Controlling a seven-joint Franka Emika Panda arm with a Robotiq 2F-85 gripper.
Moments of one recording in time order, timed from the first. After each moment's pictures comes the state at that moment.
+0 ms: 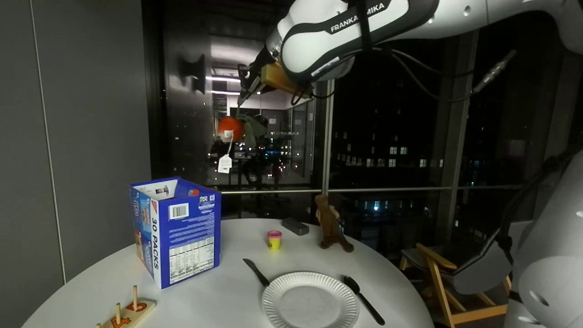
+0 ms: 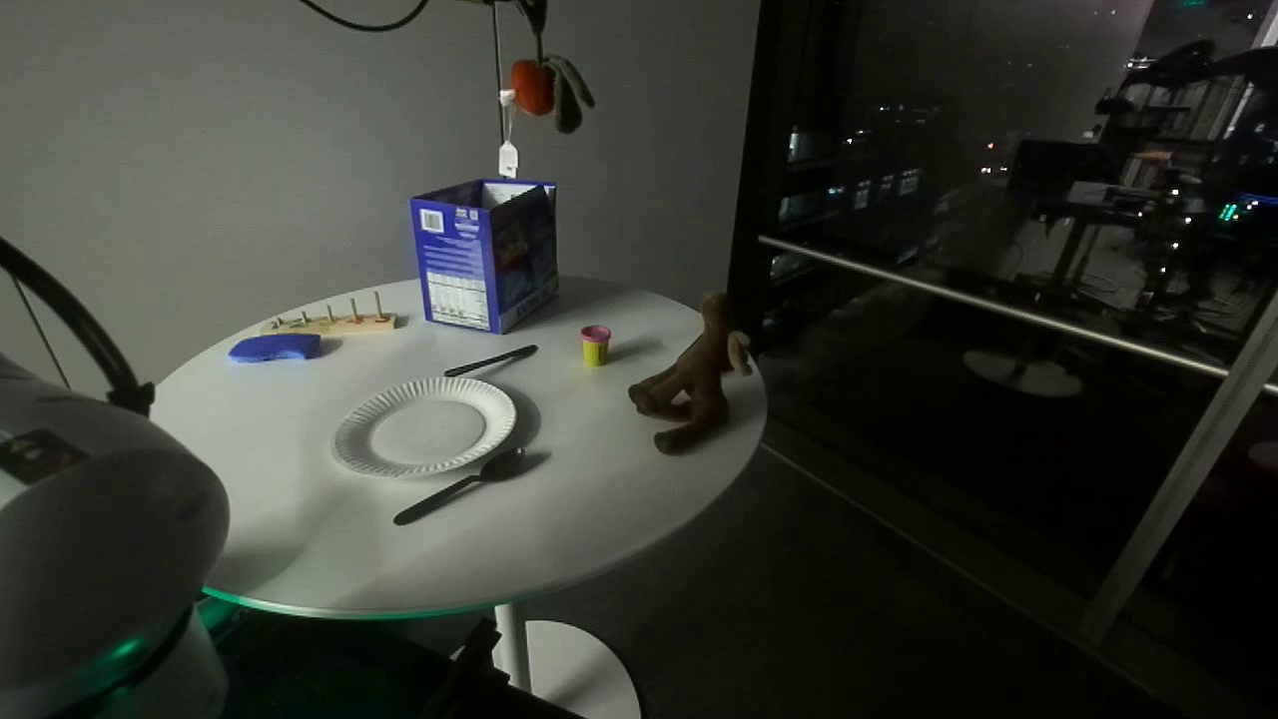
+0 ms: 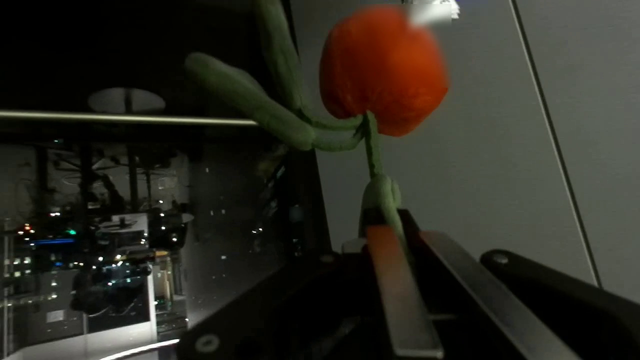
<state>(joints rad) 0.03 -0.27 0.12 -2.03 -0.25 2.83 0.47</state>
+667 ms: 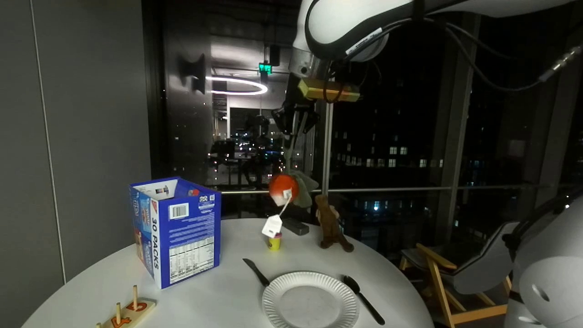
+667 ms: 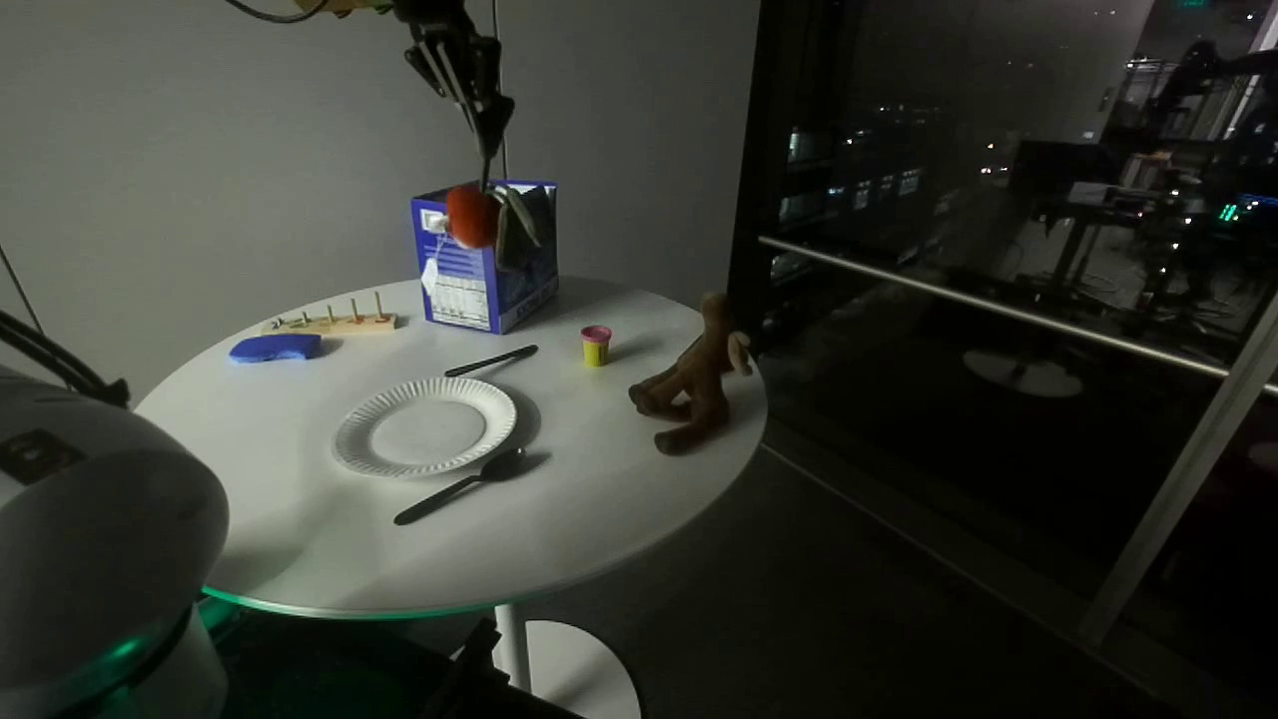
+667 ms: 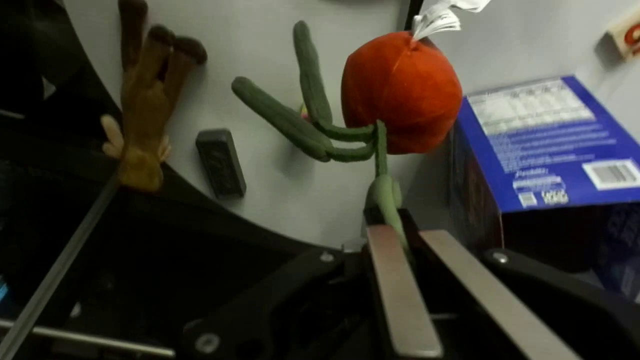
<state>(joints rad) 0.03 -0.49 0.16 -2.18 -0.14 2.09 0.39</state>
